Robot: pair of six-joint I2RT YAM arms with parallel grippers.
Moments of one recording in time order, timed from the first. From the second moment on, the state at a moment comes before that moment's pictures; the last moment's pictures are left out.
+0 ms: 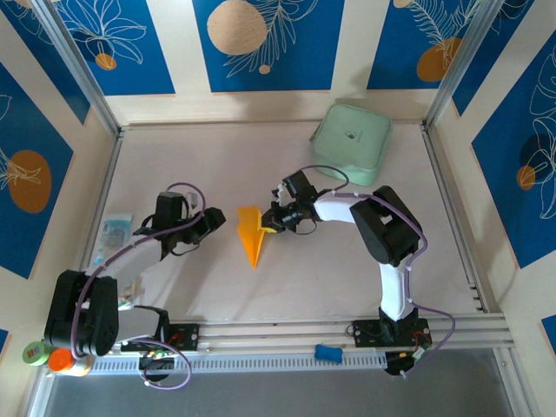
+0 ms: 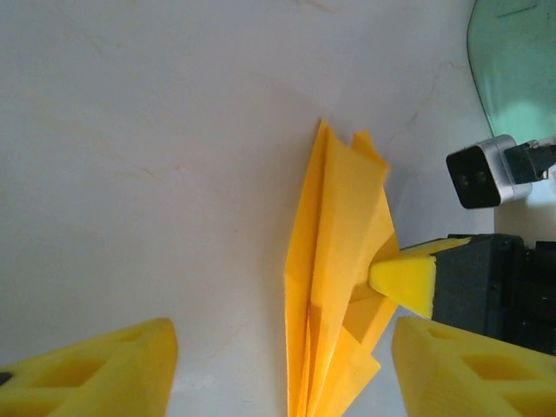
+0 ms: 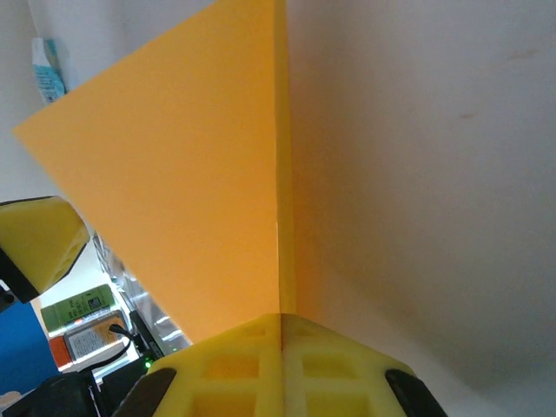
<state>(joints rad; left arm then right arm) -0.21 1.28 0.56 -0.10 0.47 -0.75 0.59 1.99 1.14 -0.12 -0.70 0.80</state>
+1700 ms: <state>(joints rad) -0.37 1.50 0.62 0.04 0.41 -0.85 0.55 1.94 1.04 -0.11 -0.61 0.77</state>
